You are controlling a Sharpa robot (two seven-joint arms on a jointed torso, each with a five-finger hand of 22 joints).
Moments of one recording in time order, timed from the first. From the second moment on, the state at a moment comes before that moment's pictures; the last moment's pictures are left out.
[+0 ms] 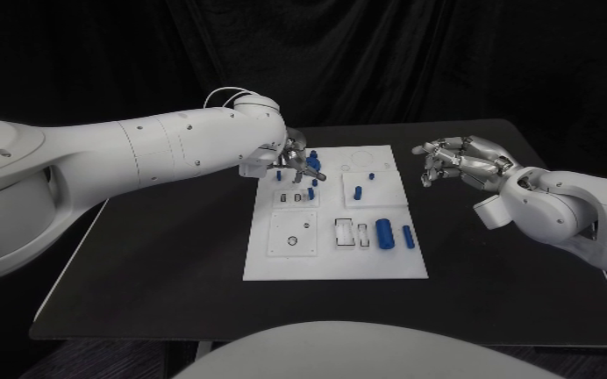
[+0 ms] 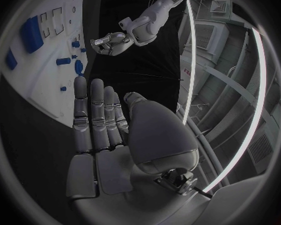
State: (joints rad) left arm 1.33 -0.51 -0.21 1.17 -1.09 0.32 -0.47; left_hand 1.03 0.12 -0.30 0.29 0.07 0.73 0.11 0.71 0.56 1.47 0.05 1.57 1.31 1.47 0.02 1.57 1.31 0.05 1.37 0.16 1.49 1.31; right arm 1.21 -0.92 -0.25 1.36 -0.16 0.02 0.33; right_hand 1.38 0.08 0.13 0.29 0.50 0.73 0.18 0.41 0.15 0.81 0.11 0.94 0.51 0.99 0.05 0.83 0.64 0.16 1.04 0.16 0.30 1.22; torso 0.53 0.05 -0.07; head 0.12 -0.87
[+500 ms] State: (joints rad) left arm 1.32 -0.51 -0.21 1.17 -1.09 0.30 -0.47; left_hand 0.99 0.09 -0.29 0.29 0.12 0.71 0.11 0.78 0.65 1.47 0.06 1.57 1.31 1.47 0.02 1.57 1.31 0.04 1.33 0.16 1.46 1.31; right arm 1.21 -0.92 -0.25 1.36 -0.17 -0.02 0.33; right_hand 1.38 0.08 0.13 0.29 0.51 0.73 0.18 0.42 0.14 0.81 0.11 0.95 0.50 0.99 0.05 0.84 0.64 0.16 1.05 0.16 0.30 1.23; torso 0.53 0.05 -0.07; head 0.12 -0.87
